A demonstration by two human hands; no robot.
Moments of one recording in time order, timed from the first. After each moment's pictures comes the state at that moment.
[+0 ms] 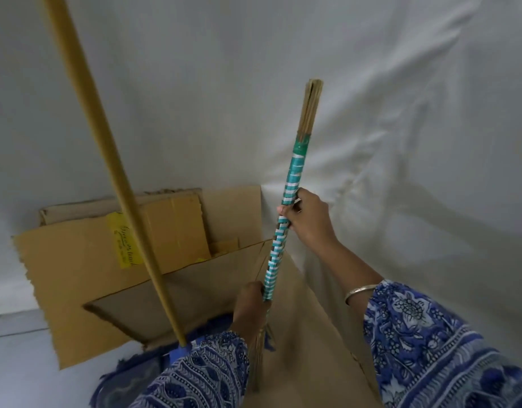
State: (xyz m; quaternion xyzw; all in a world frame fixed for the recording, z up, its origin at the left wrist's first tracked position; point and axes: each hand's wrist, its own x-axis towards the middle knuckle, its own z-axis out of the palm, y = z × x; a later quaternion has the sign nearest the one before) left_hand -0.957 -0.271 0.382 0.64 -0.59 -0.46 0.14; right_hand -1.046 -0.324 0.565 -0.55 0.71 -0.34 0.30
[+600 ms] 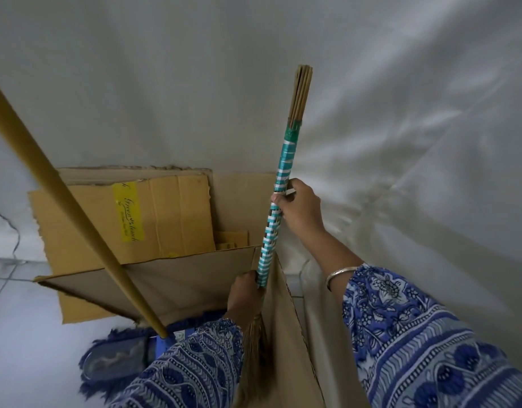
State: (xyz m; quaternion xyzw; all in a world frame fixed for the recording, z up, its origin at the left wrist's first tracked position) left_hand -1.028 -0.349 0.303 0.75 -0.51 -0.41 0.12; right_hand -1.111 -0.431 0.465 -0.59 0.65 -0.30 0.37
